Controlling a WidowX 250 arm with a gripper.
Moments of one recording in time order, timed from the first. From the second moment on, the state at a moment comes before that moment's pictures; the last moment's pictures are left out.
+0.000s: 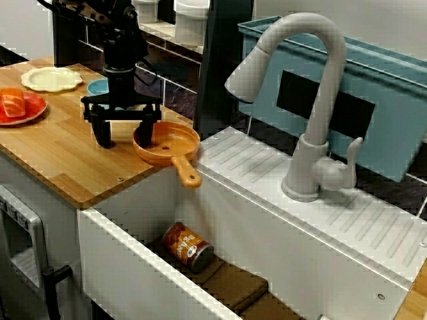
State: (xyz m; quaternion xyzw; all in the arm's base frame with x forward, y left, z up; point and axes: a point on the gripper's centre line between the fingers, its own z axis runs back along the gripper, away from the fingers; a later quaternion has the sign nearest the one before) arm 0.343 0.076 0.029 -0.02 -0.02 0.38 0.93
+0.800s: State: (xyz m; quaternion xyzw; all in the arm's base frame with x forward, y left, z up) arm 0.350 0.109 0.042 -0.01 0.00 0.35 0.94
